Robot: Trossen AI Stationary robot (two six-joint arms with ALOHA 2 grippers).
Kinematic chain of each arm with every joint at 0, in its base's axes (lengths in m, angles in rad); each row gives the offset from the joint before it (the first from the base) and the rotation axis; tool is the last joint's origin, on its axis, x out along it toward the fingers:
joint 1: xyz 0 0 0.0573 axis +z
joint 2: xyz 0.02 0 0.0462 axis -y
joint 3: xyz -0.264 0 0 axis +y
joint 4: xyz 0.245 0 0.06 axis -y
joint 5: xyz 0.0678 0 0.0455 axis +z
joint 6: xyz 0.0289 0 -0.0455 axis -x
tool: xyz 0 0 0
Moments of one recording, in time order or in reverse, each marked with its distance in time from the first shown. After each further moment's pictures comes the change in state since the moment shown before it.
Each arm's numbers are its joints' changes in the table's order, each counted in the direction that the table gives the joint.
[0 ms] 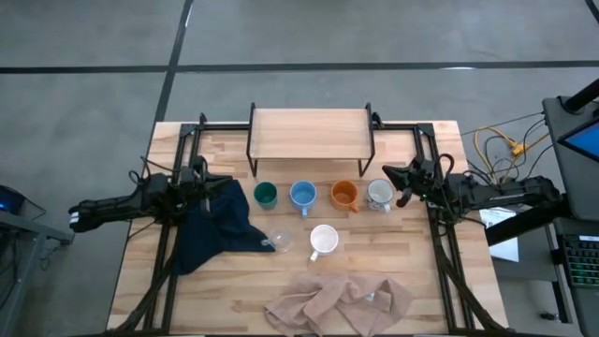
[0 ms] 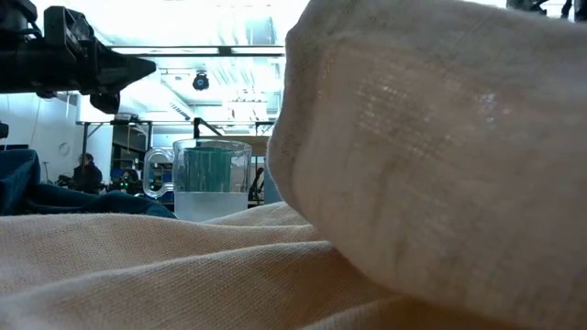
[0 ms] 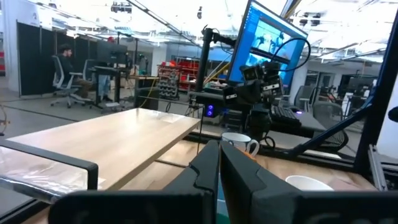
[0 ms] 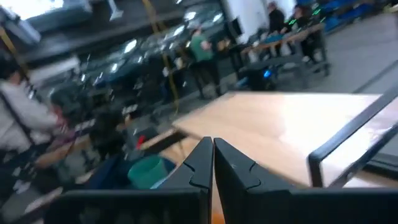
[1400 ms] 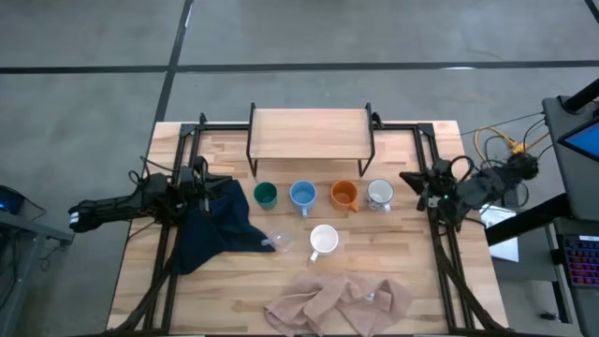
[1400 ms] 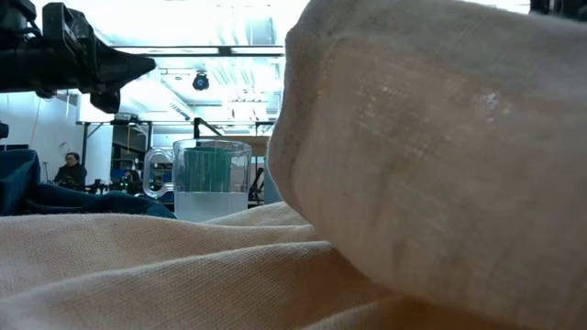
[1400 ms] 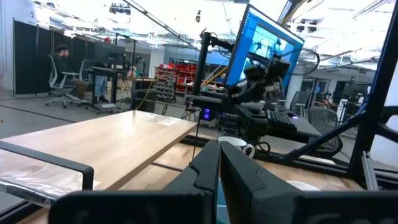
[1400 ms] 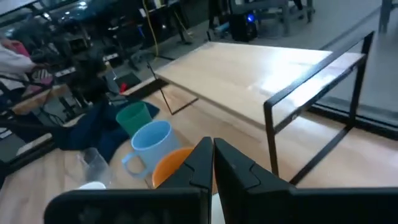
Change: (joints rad) left arm 0.000 -0.001 -0.002 0.016 -0.006 0.024; right arm 0.443 0.113 -0.290 -0.846 -0.421 -0.315
